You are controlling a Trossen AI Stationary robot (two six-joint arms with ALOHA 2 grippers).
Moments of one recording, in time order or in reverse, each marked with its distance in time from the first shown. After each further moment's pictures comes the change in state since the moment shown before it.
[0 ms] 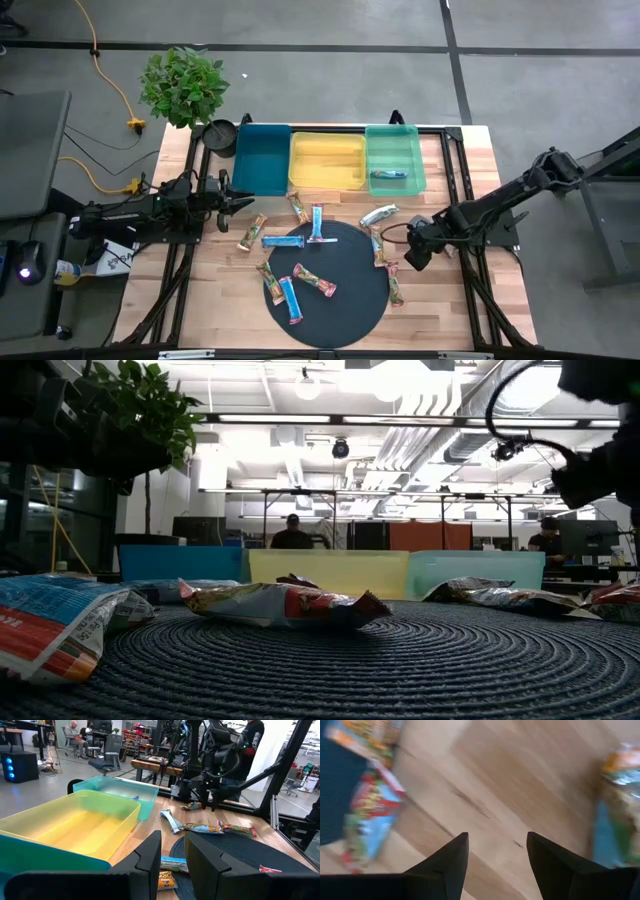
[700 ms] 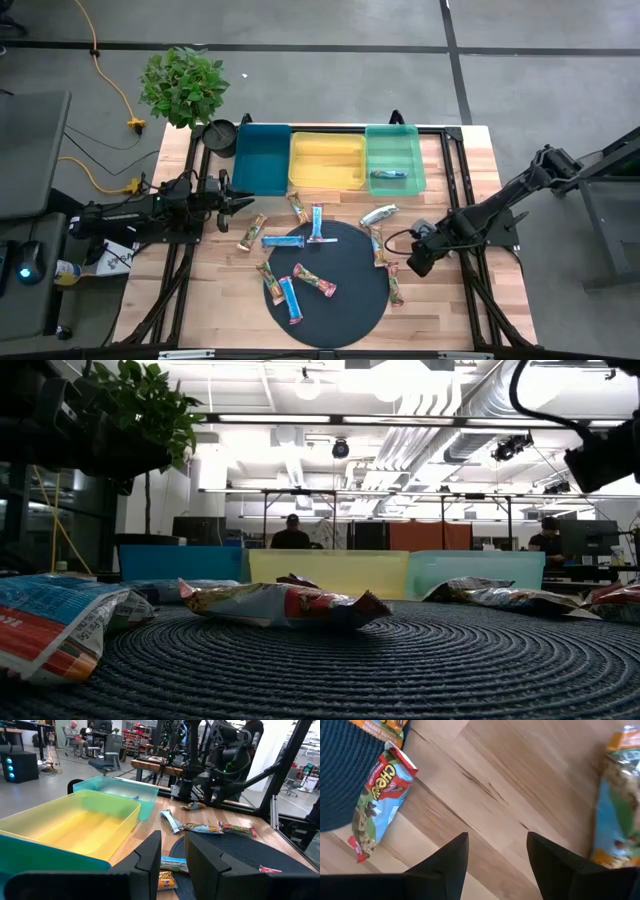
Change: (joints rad) left arm 0.000 0.000 0.000 0.000 0.000 0.000; right arm 0.117 0.005 0.051 -0.024 0.048 0.104
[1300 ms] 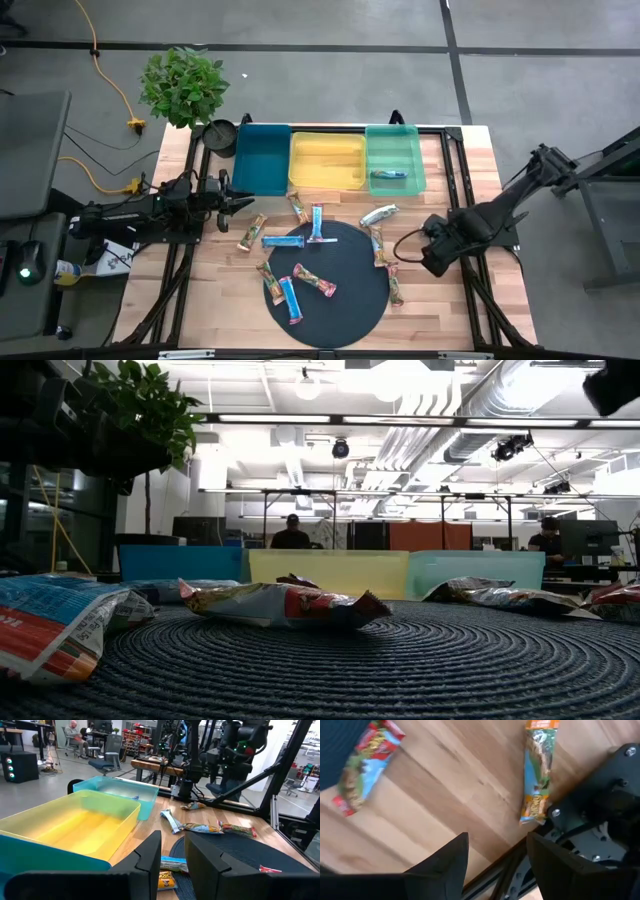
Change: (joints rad) left arm 0.000 0.000 0.000 0.000 0.000 0.000; right arm 0.091 0.046 0.342 -0.543 0.029 0.029
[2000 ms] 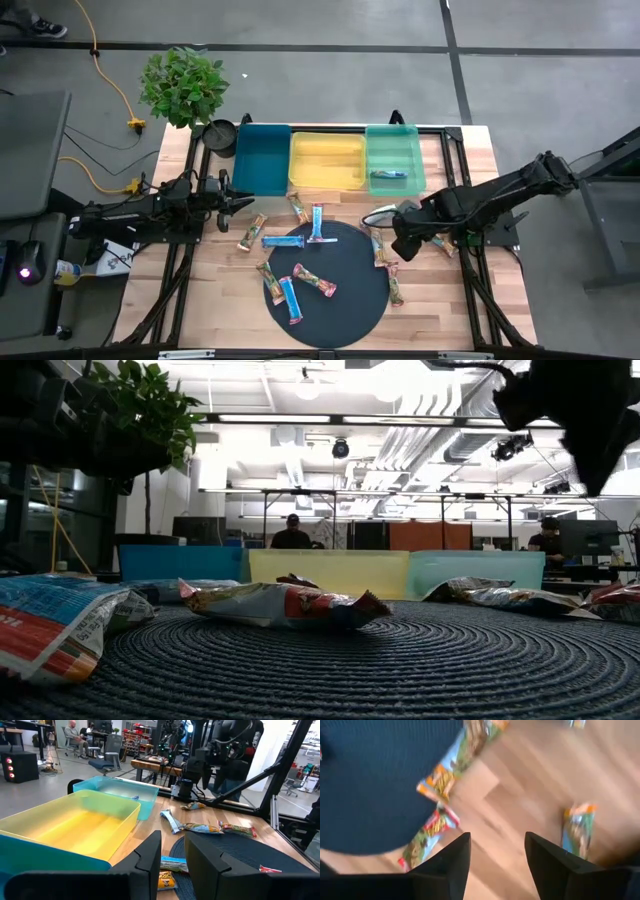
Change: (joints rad) left arm 0.000 0.000 0.000 0.000 0.000 0.000; right arm -0.314 0.086 0.051 0.210 -0.004 -0.271
